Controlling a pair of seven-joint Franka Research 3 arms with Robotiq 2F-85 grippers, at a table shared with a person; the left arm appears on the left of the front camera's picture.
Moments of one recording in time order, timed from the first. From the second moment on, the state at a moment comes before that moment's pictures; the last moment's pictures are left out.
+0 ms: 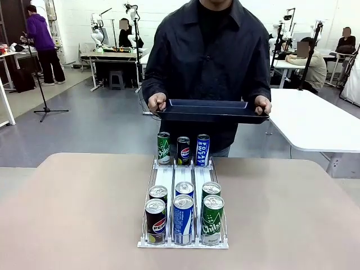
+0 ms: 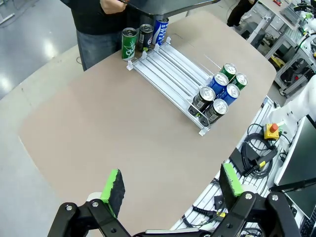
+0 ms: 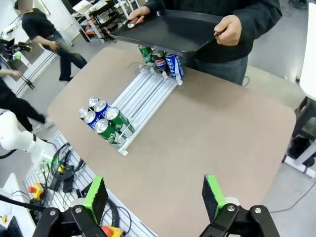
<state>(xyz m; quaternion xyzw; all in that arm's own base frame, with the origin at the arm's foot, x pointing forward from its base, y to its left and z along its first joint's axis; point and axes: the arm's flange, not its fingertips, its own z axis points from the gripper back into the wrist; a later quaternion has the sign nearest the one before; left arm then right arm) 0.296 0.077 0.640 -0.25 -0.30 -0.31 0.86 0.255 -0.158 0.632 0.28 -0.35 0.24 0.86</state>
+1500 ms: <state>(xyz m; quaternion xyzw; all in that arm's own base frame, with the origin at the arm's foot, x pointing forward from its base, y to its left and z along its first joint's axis) 0.296 0.077 0.640 -0.25 -0.30 -0.31 0.86 0.254 -0.157 0.632 0.28 -0.35 0.24 0.86</state>
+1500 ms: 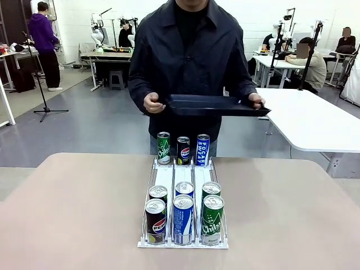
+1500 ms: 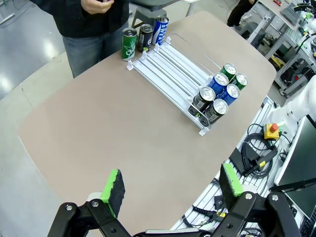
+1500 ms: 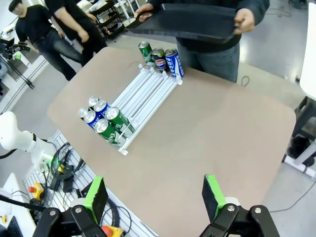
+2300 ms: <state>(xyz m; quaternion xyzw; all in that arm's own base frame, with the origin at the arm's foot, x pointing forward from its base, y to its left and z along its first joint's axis) 0.296 0.077 0.640 -0.25 -0.30 -0.31 0.86 0.254 -0.157 0.632 0.28 -0.35 0.24 0.86</state>
